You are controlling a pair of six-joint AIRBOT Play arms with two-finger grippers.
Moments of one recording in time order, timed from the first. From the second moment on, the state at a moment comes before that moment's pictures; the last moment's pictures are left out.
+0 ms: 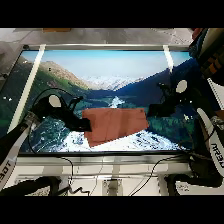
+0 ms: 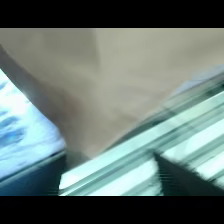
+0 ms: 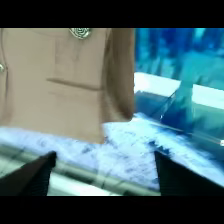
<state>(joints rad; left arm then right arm) -0.25 -1.34 1.01 1.03 -1.33 -1.43 0.05 -1.44 1.25 -1.25 1.43 1.45</state>
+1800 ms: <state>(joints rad) -0.25 -1.34 1.01 0.98 -1.27 -1.43 -0.07 -1.70 1.03 -0.73 1.13 1.12</state>
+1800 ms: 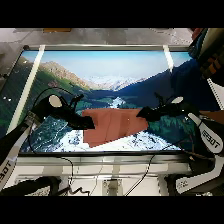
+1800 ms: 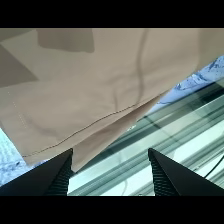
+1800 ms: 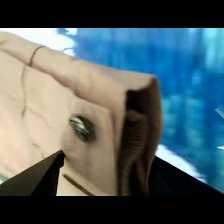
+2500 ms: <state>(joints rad) -0.22 -1.33 1.06 1.03 -1.09 -1.36 -0.04 -1.69 1.29 -0.54 1.24 0.98</state>
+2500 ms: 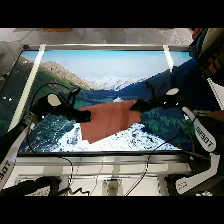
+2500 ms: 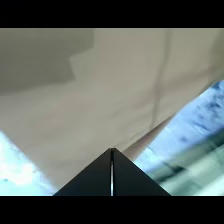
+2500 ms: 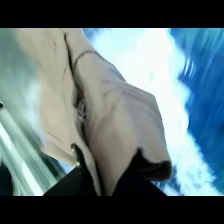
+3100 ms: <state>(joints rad) -0.21 -1.02 1.27 1.46 -1.03 -1.32 -0.70 -1.13 1.50 -0.89 1.37 1.60</state>
